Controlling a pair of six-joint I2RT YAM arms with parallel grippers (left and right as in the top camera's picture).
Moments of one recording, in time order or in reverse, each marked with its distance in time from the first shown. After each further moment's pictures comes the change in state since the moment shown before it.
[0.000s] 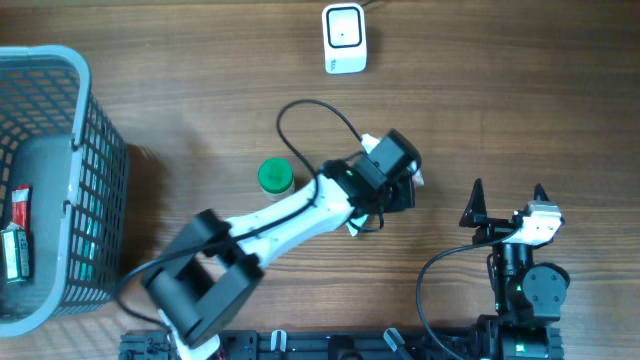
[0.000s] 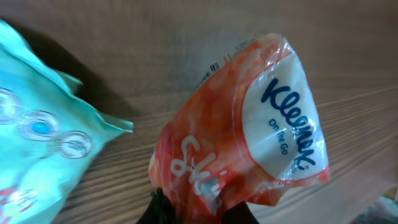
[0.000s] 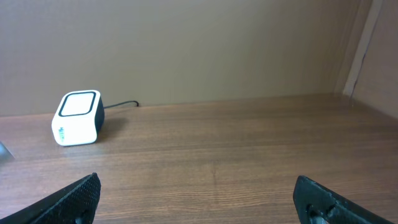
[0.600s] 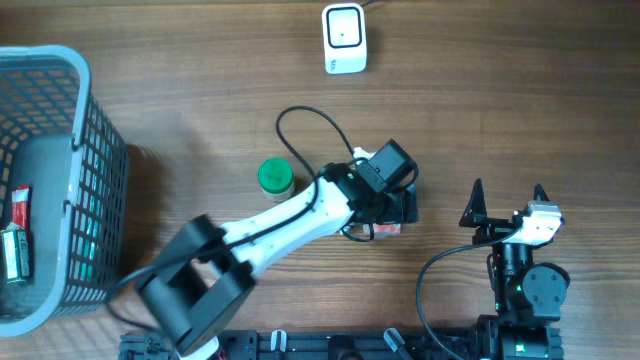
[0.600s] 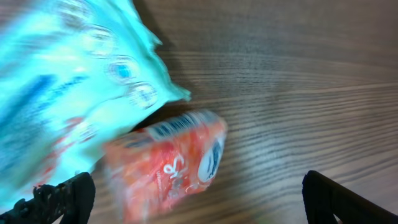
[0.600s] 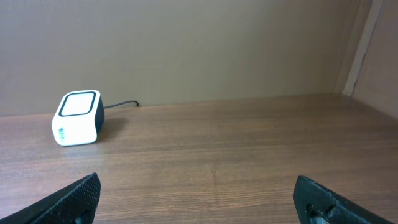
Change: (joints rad) left arm -0.009 -0.069 0.000 -0.218 -0.055 0.001; right arm 0.000 0.000 0.000 0.000 0.000 0.000
